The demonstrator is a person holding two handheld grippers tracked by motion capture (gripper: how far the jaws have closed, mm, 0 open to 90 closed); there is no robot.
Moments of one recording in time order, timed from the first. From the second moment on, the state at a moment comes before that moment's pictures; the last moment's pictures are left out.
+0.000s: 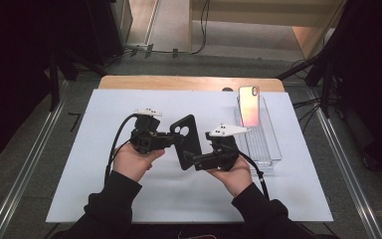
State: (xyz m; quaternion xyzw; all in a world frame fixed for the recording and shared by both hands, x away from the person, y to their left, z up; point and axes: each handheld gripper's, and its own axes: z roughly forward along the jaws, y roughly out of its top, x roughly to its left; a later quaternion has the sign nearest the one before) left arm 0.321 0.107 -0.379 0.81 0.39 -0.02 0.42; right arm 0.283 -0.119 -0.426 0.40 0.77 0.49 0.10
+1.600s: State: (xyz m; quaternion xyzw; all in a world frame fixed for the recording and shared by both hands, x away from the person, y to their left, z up) left arm 0.316 0.121 -0.381 0.84 0.32 -0.05 0.44; right arm 0.305 -0.133 -0.438 0.43 0.77 0.46 0.10
